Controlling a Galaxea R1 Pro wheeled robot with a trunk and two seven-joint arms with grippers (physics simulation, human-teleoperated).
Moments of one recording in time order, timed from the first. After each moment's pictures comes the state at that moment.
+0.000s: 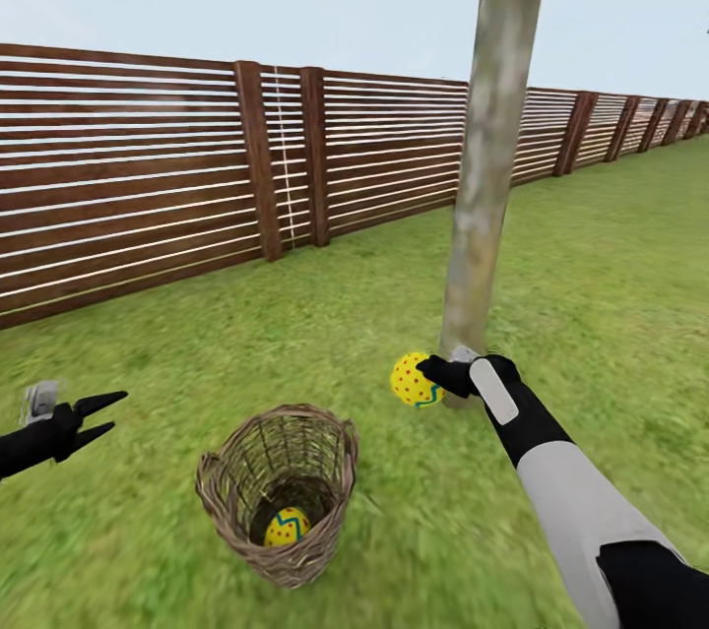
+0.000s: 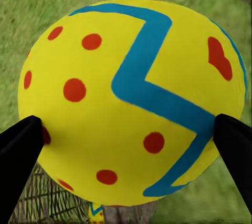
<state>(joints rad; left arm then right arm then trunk) -0.60 0.44 0.72 -0.86 0.06 1.04 -1.13 -0.89 -0.01 0.08 -0.76 -0.74 0.68 -0.25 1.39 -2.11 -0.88</state>
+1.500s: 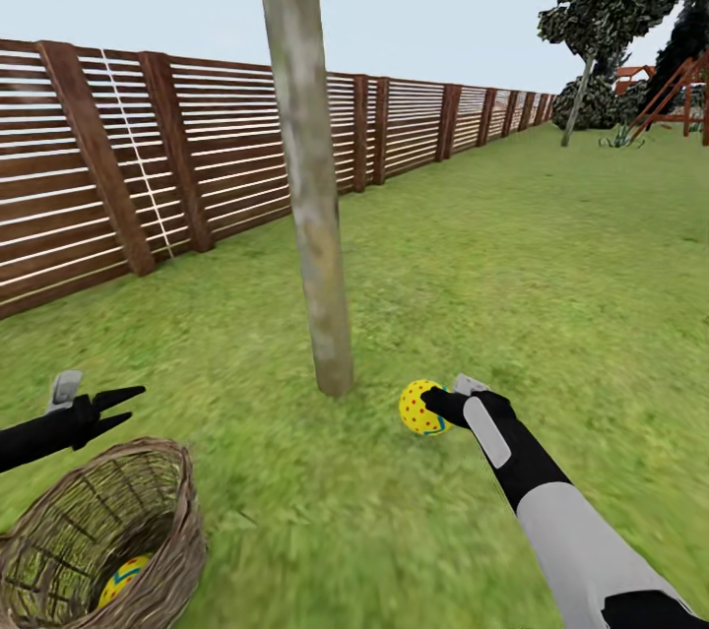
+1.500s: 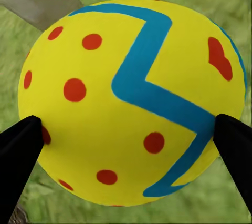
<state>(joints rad) -0.60 0.43 0.62 -0.93 0.06 1.03 -1.17 -0.76 0.01 0.09 -0.77 -0.62 0.57 -0.25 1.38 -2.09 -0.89</state>
